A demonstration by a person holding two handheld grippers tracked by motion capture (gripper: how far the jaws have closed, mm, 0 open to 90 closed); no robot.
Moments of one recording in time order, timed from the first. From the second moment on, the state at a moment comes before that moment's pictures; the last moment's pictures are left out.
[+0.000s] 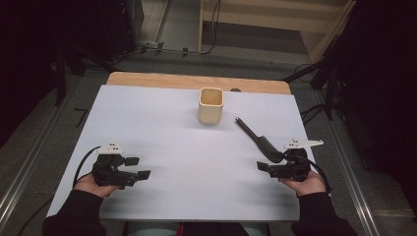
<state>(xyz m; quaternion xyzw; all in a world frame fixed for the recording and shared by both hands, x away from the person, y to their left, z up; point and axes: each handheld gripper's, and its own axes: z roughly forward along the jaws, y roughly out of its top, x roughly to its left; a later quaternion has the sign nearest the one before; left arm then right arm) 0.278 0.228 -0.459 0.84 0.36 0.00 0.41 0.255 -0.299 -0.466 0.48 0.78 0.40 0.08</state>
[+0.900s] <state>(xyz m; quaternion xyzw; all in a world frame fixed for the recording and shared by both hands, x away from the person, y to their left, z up) 0.279 0.227 -0.459 0.84 0.36 0.00 0.41 0.281 -0.325 -0.454 0.53 0.75 0.39 0.11</state>
